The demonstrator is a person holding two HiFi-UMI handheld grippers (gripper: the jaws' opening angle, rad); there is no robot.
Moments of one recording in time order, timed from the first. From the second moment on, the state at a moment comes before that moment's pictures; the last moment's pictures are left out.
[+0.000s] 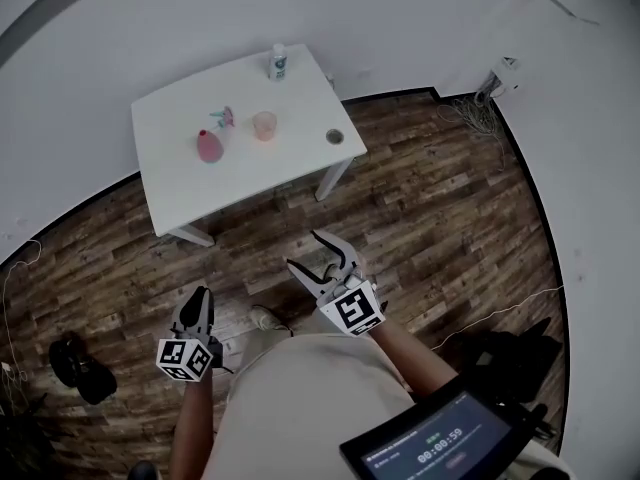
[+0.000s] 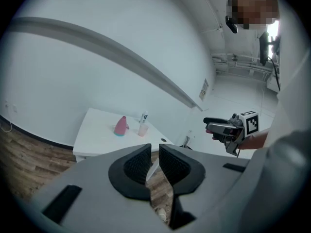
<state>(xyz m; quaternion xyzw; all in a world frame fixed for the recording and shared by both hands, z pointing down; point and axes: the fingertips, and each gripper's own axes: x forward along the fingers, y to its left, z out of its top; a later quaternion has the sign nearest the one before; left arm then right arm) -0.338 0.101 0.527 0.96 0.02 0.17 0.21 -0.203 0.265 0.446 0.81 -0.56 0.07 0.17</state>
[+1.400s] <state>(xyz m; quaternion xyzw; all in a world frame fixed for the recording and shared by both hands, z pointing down) -0.268 0.176 0.520 0.96 -0.02 0.20 0.17 -0.109 0.323 0.483 0.81 -0.54 0.08 0.23</state>
